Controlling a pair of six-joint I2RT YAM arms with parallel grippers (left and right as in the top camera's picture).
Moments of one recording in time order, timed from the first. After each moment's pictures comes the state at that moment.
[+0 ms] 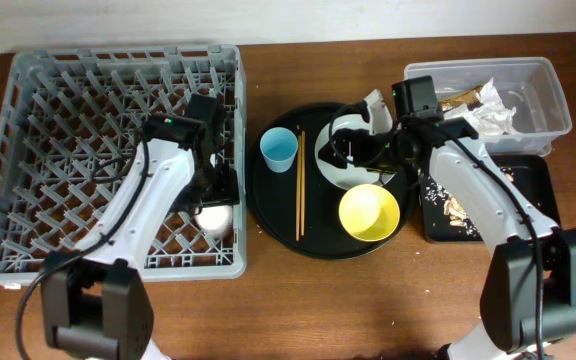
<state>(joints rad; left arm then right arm) -0.27 1.79 1.46 -1.24 -0.03 -0.36 0.18 1.76 1.31 -0.63 -0.62 0.26</state>
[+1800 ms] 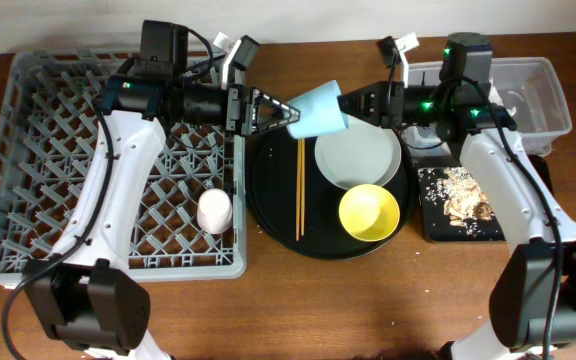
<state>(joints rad) -0.17 1.83 1.78 -0.91 1.26 0.02 0.05 1.75 1.39 -0.16 -1.38 0.40</state>
